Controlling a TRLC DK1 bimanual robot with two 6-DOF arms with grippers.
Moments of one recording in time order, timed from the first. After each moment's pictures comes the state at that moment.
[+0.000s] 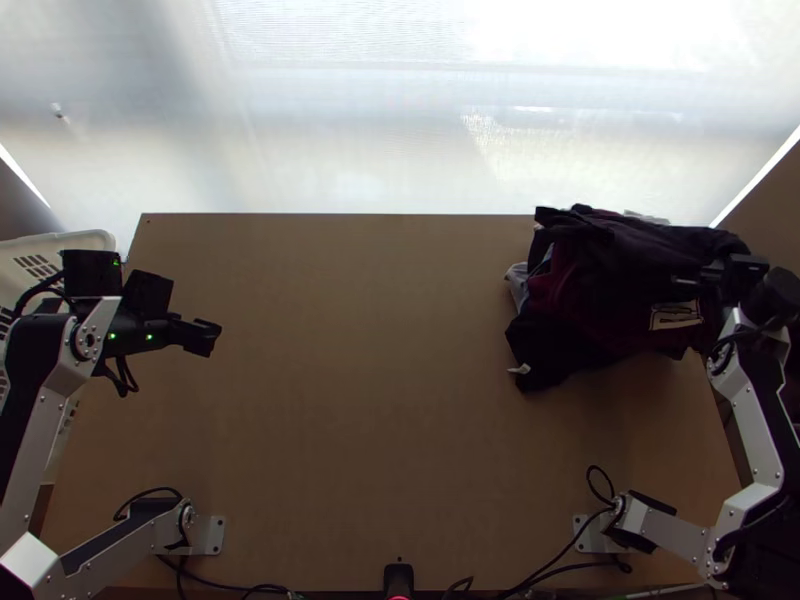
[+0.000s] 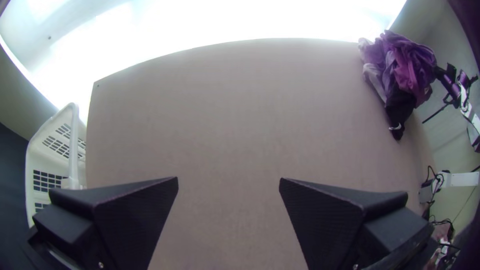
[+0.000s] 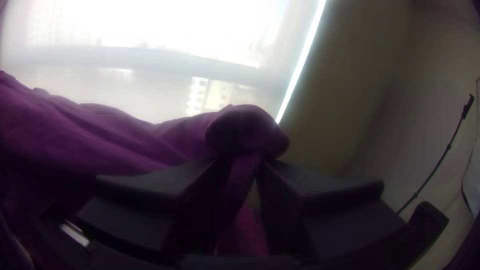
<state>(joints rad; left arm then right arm) 0.07 1.16 1.21 -1.00 0.19 0.26 -0.43 1.27 0.85 0.22 0.01 -0.29</state>
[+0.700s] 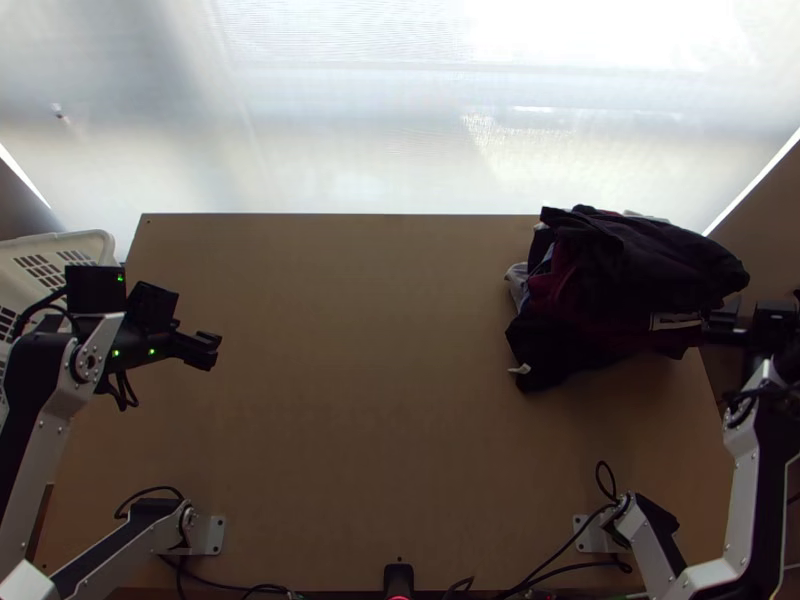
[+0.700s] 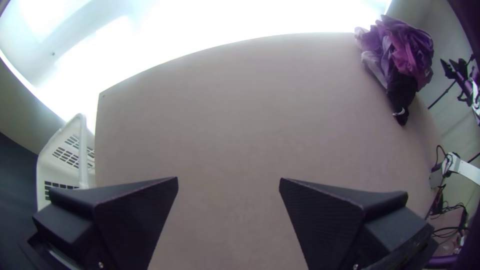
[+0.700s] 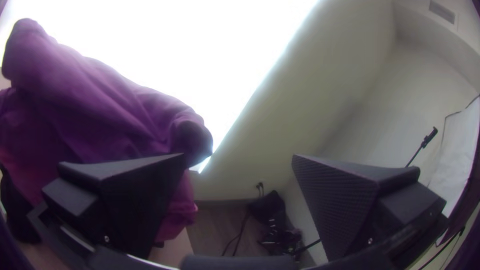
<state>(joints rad) 0.01 1.07 1.16 -1.00 0.13 0.29 -0.60 0.95 0.71 0.08 -0.04 -0.55</state>
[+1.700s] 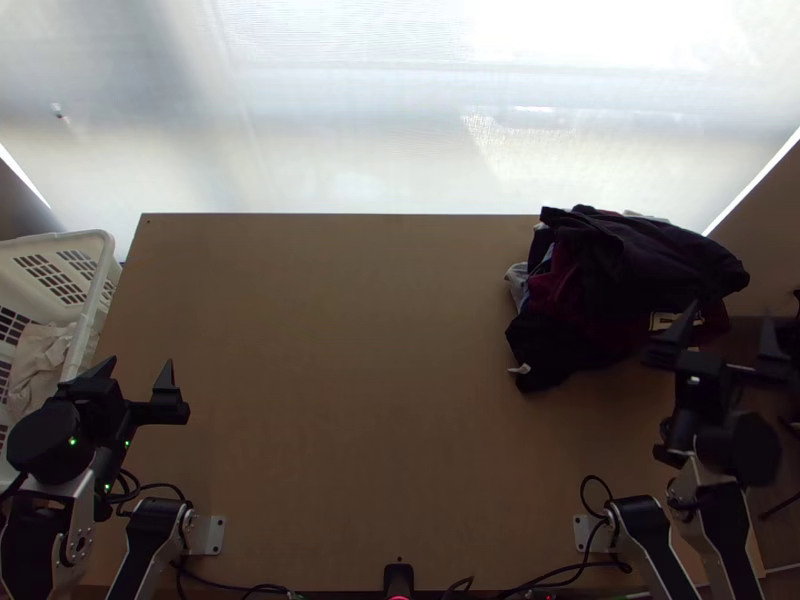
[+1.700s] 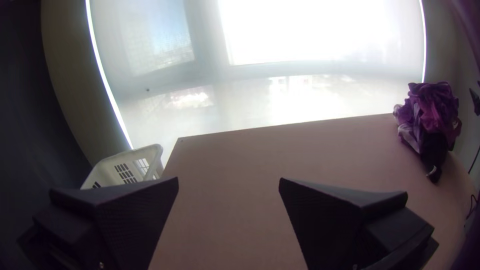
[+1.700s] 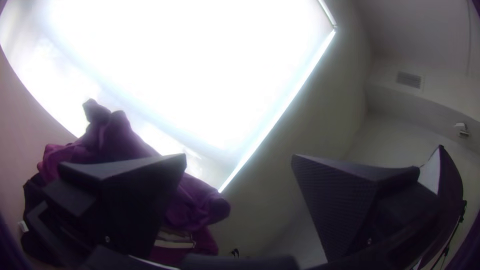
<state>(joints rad) -0.04 0.35 0.74 -0.70 -0.17 0.11 0.14 0.45 0.48 0.26 0.55 -0.78</state>
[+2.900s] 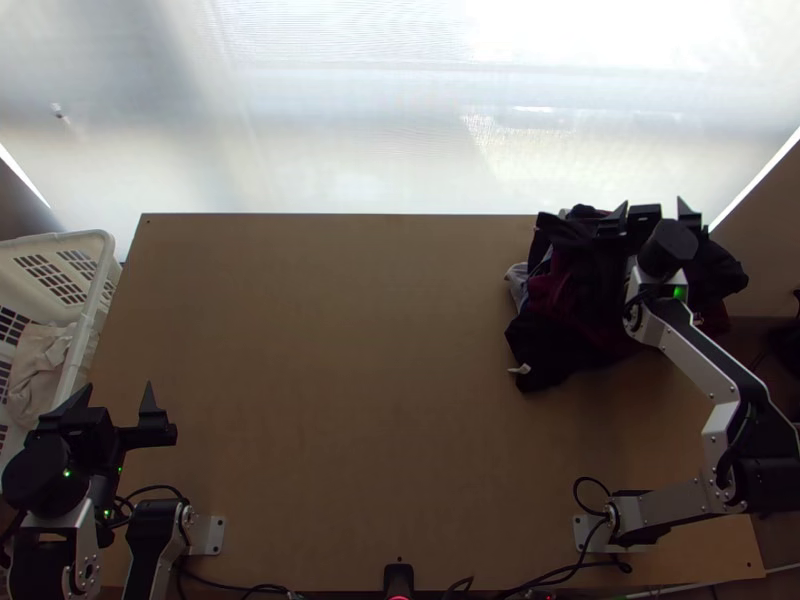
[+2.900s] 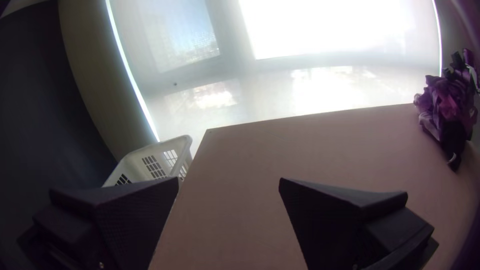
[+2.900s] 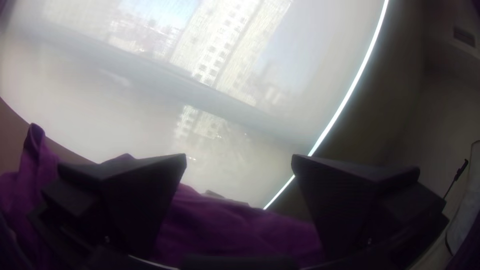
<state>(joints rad) 0.10 0.19 0.68 -0.79 -0.19 0.20 0.00 1.58 1.00 0.57 0.38 -0.47</state>
